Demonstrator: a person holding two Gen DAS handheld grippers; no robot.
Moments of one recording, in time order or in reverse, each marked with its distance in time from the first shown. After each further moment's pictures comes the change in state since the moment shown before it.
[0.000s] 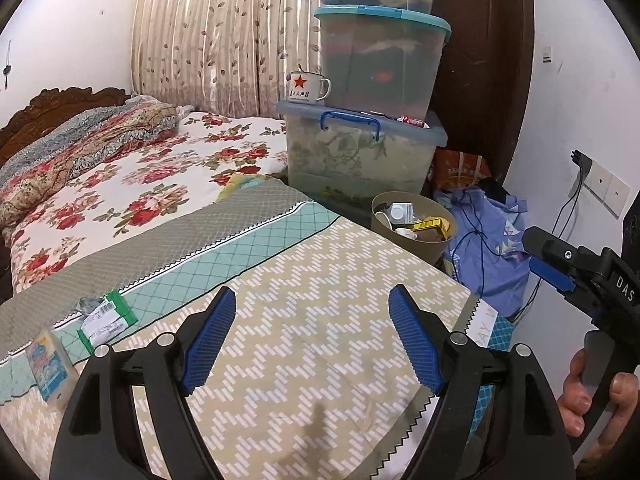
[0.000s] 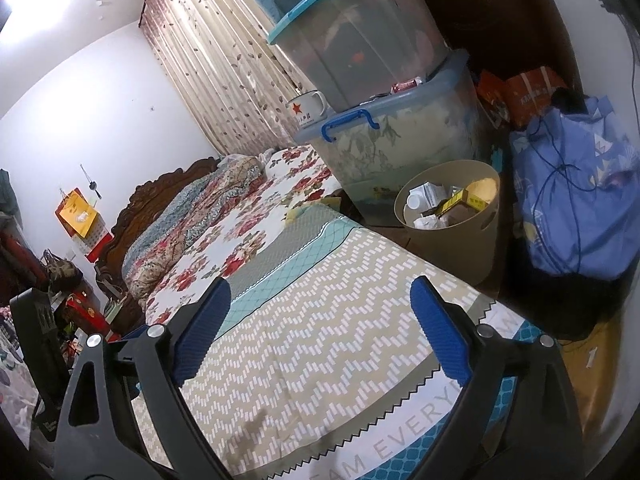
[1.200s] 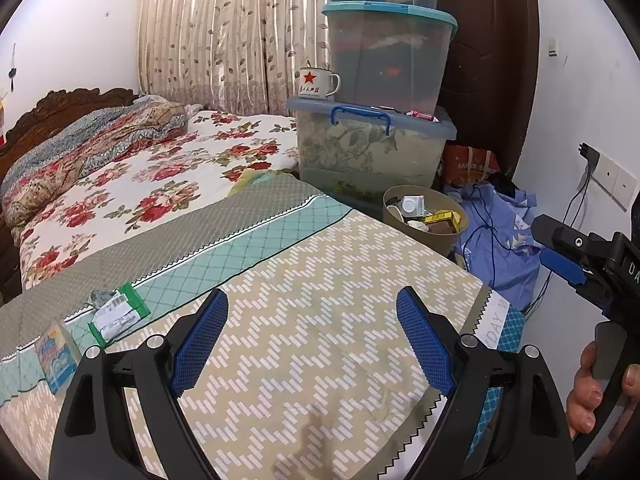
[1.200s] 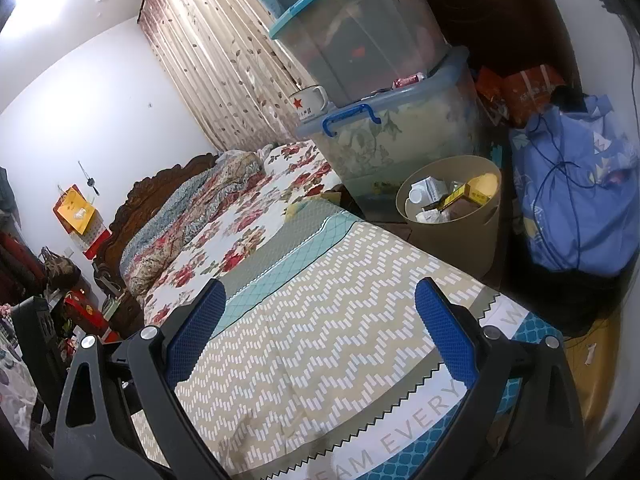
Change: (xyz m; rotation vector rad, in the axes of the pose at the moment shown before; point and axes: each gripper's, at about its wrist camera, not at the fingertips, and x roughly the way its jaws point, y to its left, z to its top) left arm 0.000 0.009 -0.009 0.003 0.010 0.039; right arm 0.002 0.009 -0.007 -0.003 0.011 -0.011
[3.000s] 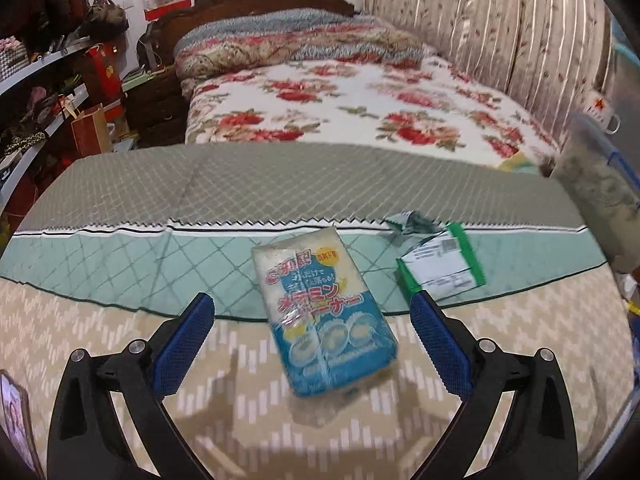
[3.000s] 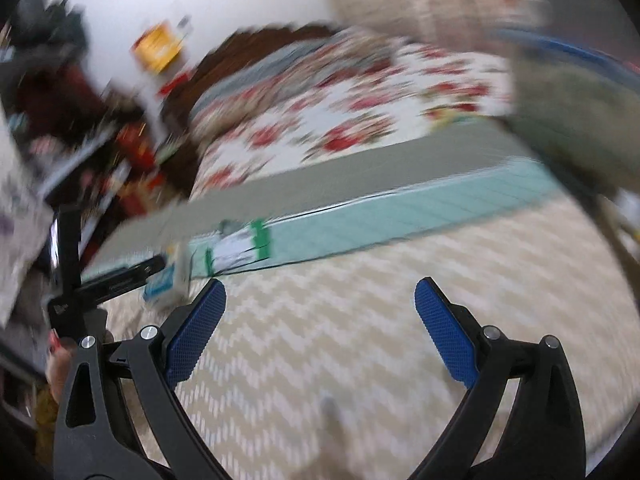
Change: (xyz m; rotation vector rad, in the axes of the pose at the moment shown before) left arm 0.016 0.261 -0.068 -0.503 0.226 0.561; right arm 0.201 0.173 -0.057 -0.469 0.456 0.296
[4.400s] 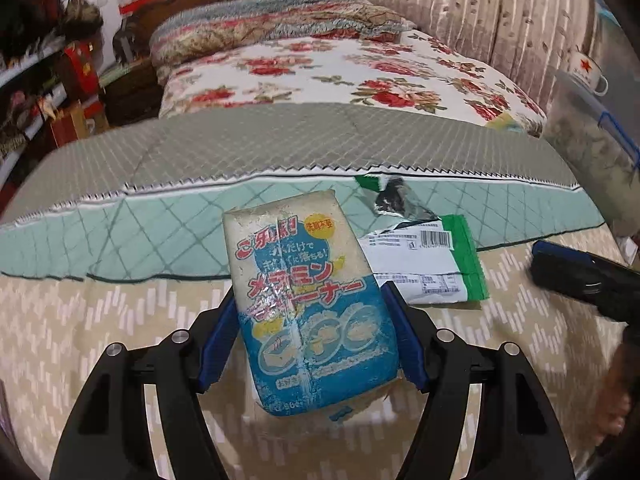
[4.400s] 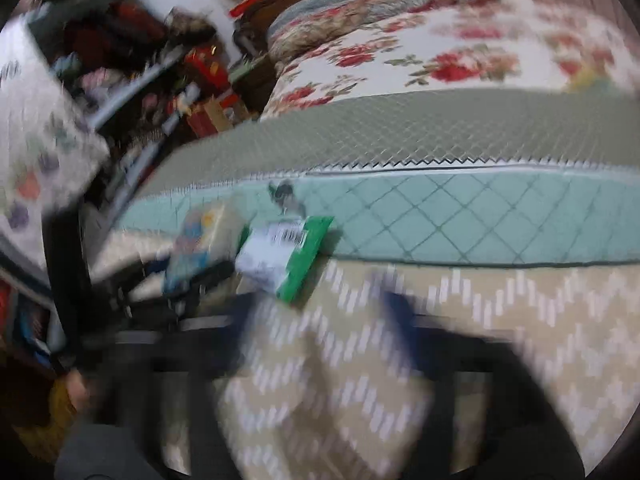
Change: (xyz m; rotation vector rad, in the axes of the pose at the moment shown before) left arm 0.027 -0.016 -0.027 0.043 0.062 -0.068; right arm 0.117 0.019 0.021 -0.027 0.242 0.327
